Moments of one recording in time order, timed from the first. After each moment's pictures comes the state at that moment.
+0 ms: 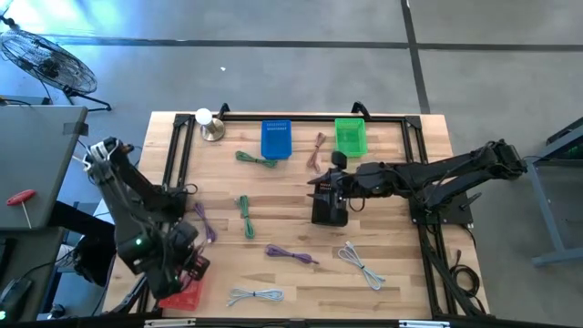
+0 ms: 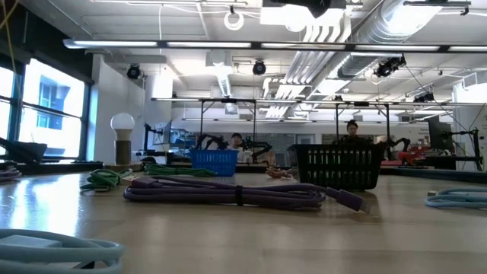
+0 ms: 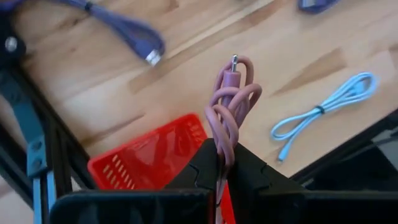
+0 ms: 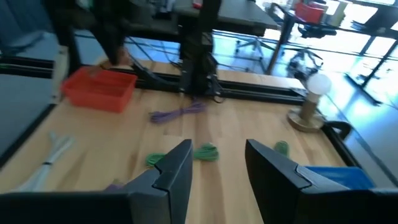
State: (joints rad) left arm -1.04 1.38 1.21 -1.25 -0.26 -2.13; right arm 0.17 1.28 0.98 0.01 0.20 -0.07
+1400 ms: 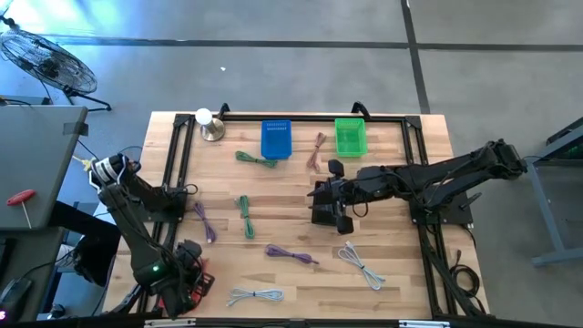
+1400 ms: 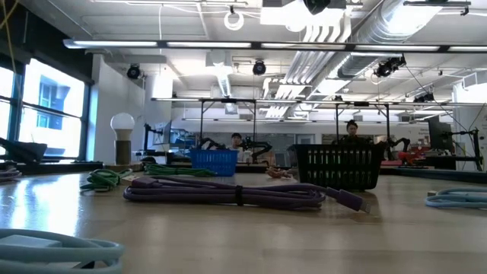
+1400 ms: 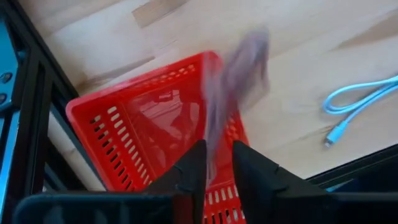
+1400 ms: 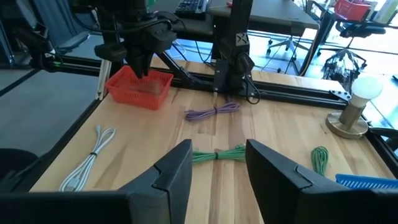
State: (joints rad) left arm -1.05 1.57 1.21 -1.15 -0.06 -2.19; right arm 0.19 1.28 0.98 0.00 0.10 -0.05
